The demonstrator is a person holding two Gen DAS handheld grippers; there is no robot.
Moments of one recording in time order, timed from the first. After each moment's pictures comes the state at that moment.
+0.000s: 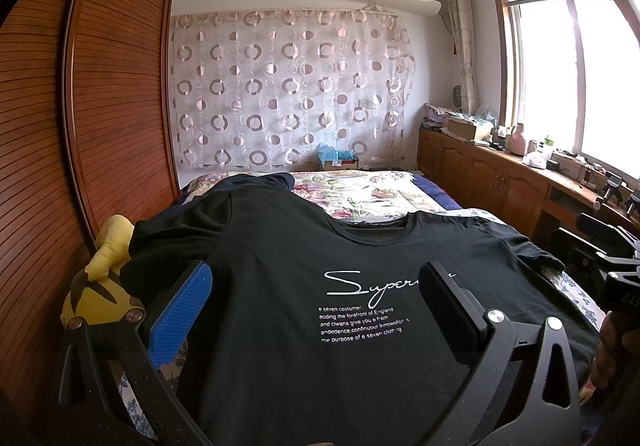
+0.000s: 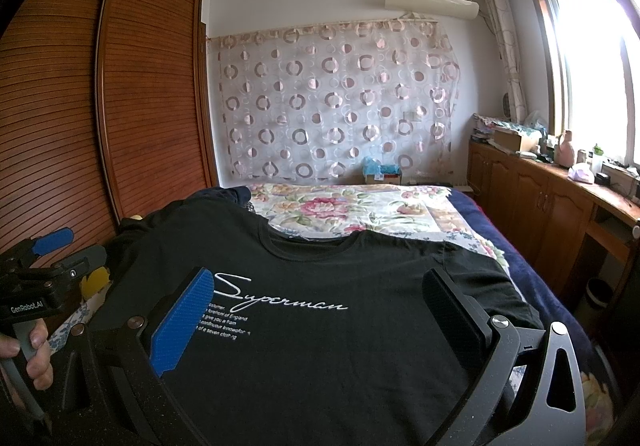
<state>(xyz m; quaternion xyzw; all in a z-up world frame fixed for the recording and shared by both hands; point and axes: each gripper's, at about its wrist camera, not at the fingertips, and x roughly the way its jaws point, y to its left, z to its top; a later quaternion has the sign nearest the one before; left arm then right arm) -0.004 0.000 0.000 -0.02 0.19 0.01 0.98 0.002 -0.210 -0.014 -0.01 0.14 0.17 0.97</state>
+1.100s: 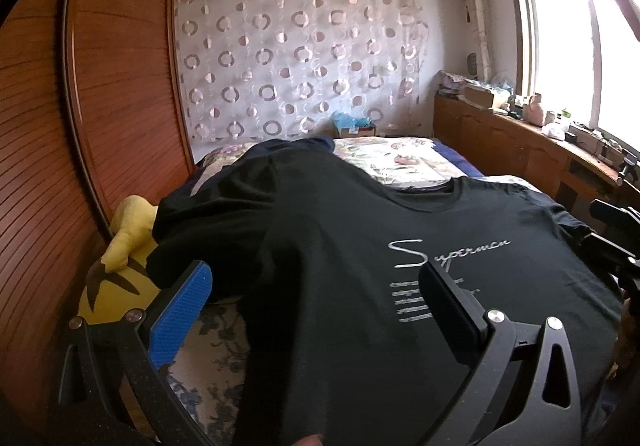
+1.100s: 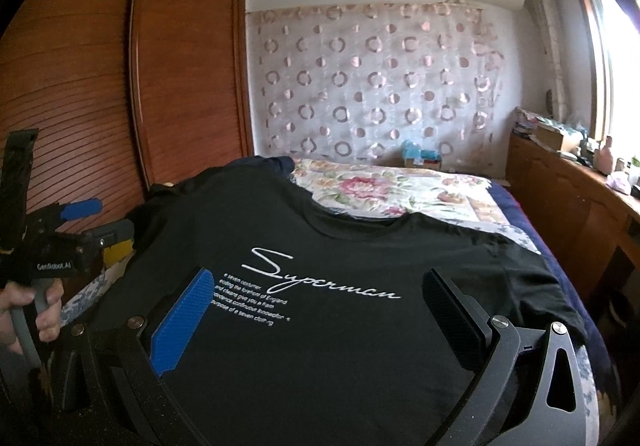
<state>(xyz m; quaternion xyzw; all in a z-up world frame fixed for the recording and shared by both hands) 0.025 0.052 -0.020 0.00 0.25 0.03 0.97 0.025 -0.207 -0.019 -0.04 0.18 0.24 0.95</state>
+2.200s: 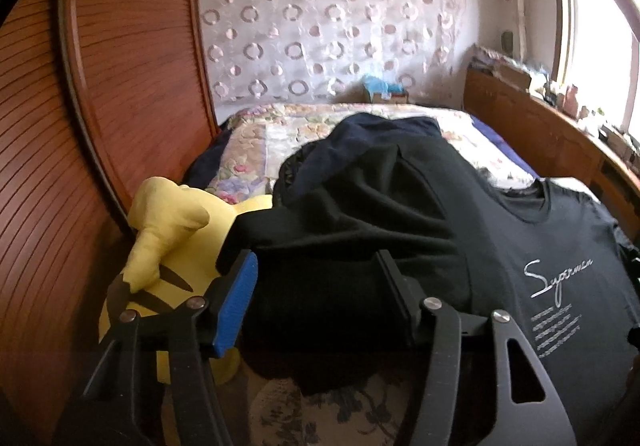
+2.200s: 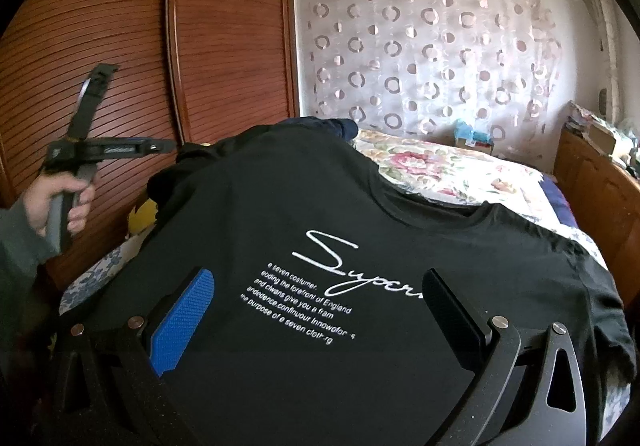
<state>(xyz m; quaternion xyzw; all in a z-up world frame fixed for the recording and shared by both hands) 0.131 0.189 -0.036 -0.01 0.33 0.05 0.94 0.073 -0.188 -0.010 -0.08 0.22 0.31 0.92</state>
